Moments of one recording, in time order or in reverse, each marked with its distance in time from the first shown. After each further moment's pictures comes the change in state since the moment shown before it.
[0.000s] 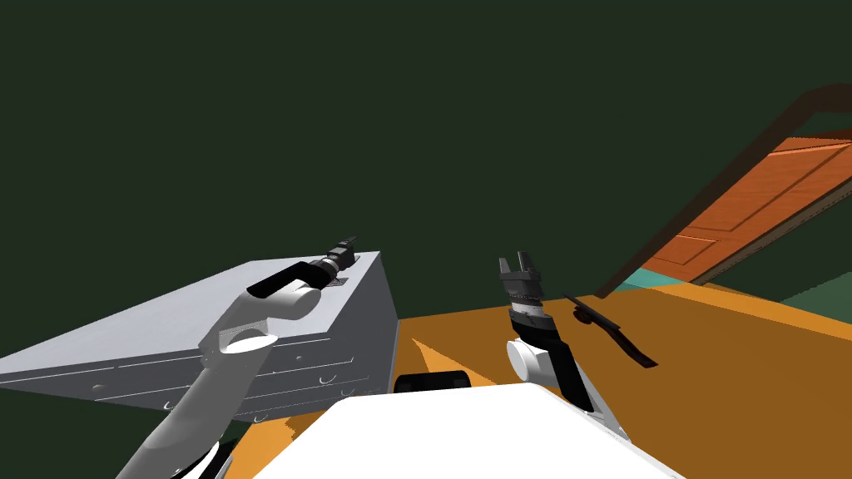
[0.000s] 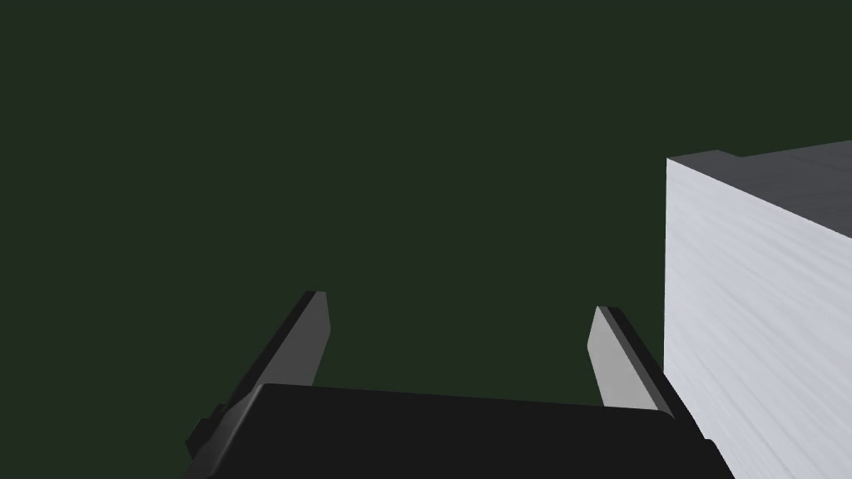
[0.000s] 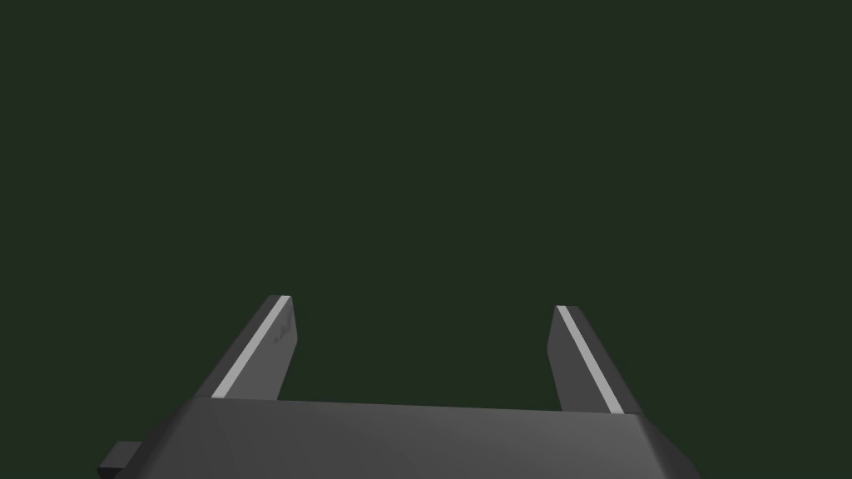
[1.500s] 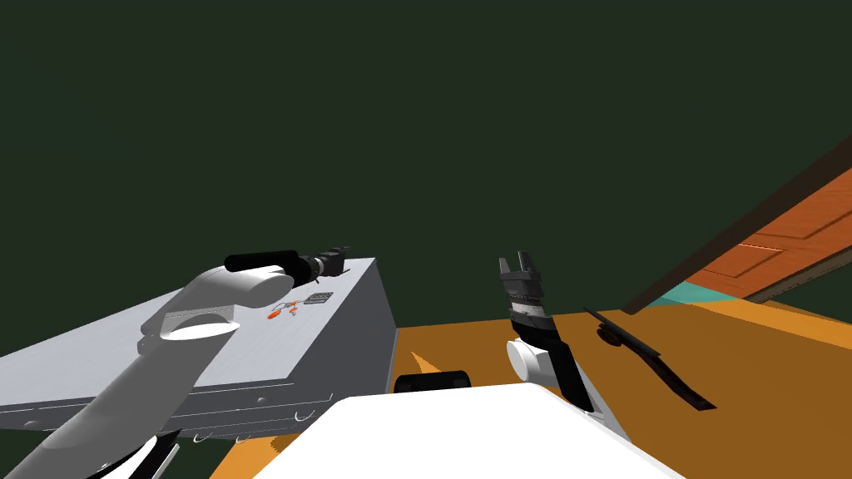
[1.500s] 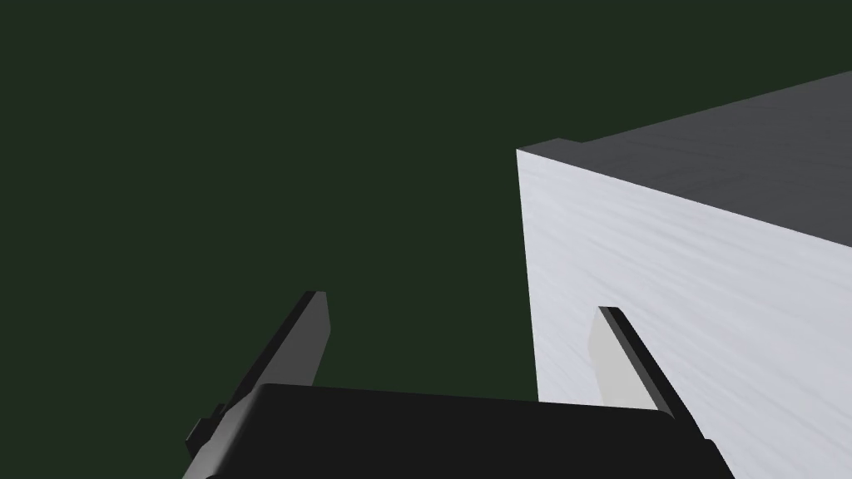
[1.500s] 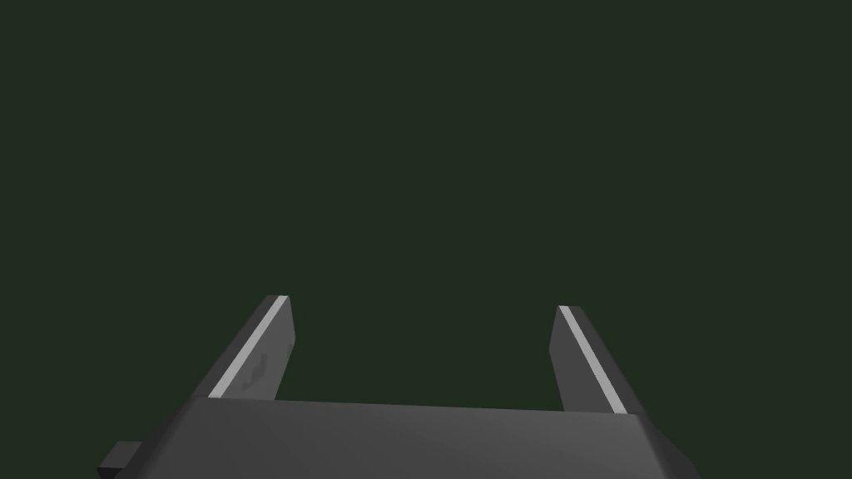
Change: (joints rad) left arm -0.033 0.243 0.087 0.061 0.306 0.399 0.055; right arm 0.000 0.000 0.000 0.000 0.000 0.000 0.000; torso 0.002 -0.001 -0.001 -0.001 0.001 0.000
